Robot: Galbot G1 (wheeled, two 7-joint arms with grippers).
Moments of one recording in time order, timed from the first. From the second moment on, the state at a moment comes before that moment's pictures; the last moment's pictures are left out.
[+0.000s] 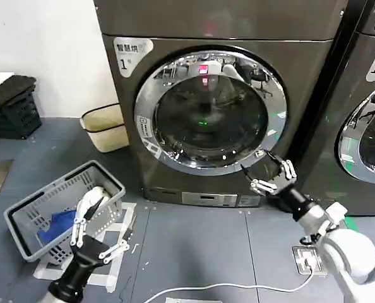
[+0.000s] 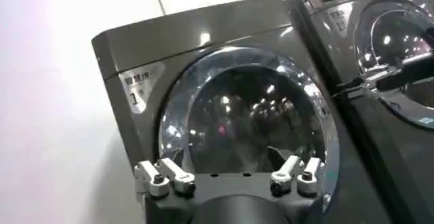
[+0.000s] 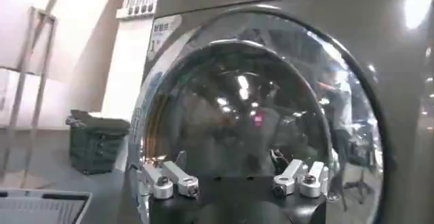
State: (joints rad) left arm 1.74 -1.43 -0.76 -2.32 -0.03 -0.34 0.46; right arm -1.10 0.88 0.47 1.98 0.55 -0.02 -0.29
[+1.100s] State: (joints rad) left arm 1.77 -1.46 -0.77 -2.34 -0.01 -0.34 0.47; right arm -0.72 0.89 0.15 1.74 0.59 -0.03 -0.30
